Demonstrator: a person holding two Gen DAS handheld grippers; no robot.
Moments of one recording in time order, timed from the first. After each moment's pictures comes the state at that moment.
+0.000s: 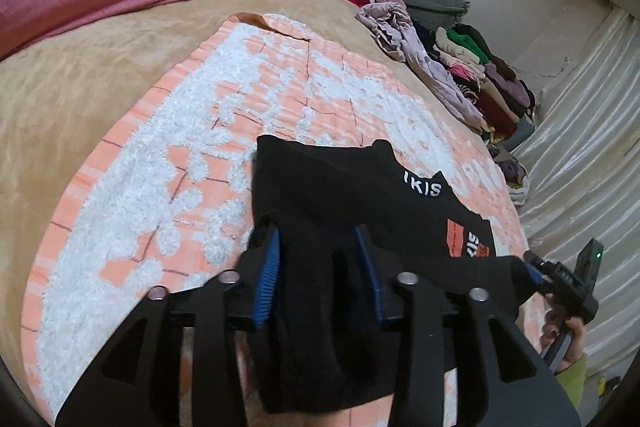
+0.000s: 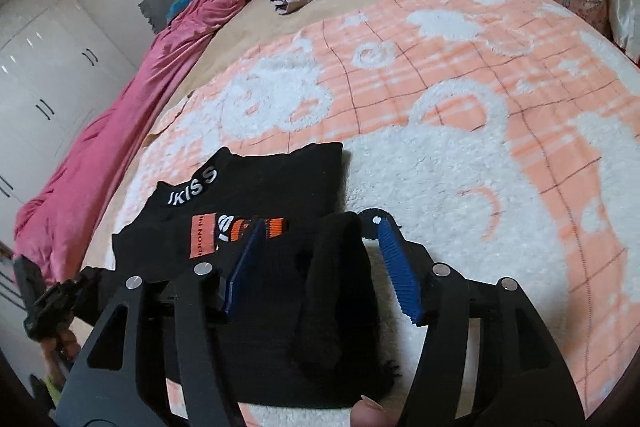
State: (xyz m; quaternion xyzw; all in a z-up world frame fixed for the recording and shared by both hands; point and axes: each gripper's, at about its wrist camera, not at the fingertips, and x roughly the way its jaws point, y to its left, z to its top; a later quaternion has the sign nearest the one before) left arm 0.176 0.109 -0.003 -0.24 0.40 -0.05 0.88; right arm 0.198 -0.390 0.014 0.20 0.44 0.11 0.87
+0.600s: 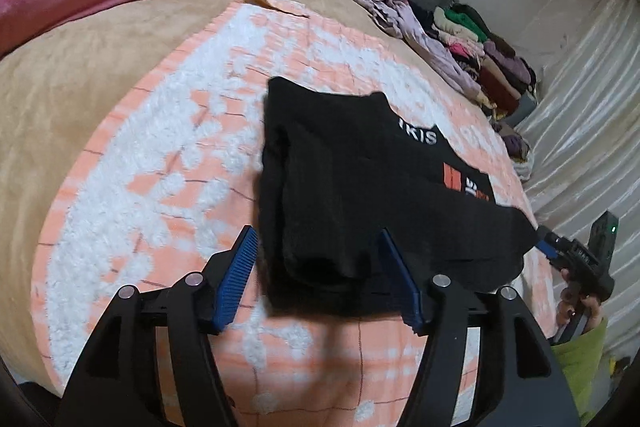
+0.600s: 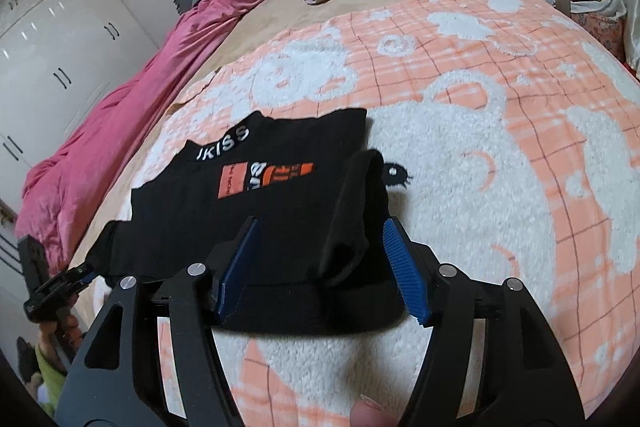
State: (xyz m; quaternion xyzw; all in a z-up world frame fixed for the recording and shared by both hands) left arm 0.123 0.094 -0.010 -0.22 0.43 -0.06 0.88; right arm 0.153 -0.376 0.021 0.16 0.45 0.14 0.87
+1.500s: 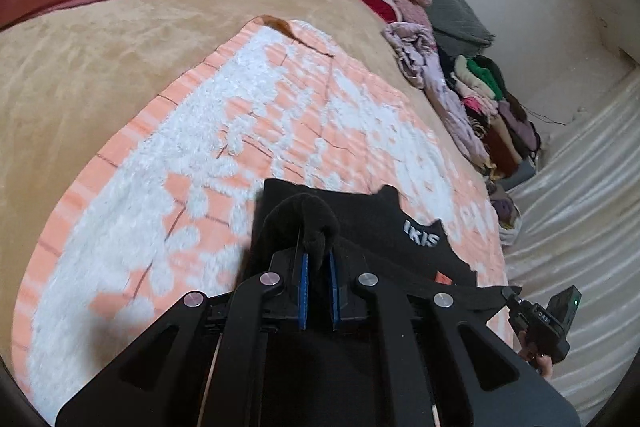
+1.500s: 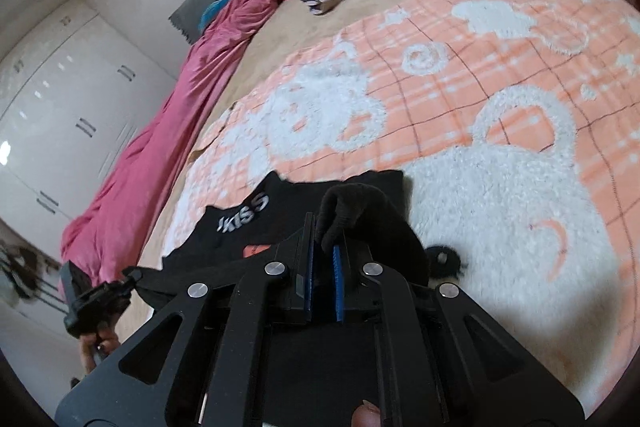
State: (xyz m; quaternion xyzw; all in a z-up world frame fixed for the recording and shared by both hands) left arm 0.222 0.132 -0.004 -0.34 0.41 -0.03 0.85; right arm 0.253 -0.384 0.005 0.28 0.44 0.17 0.84
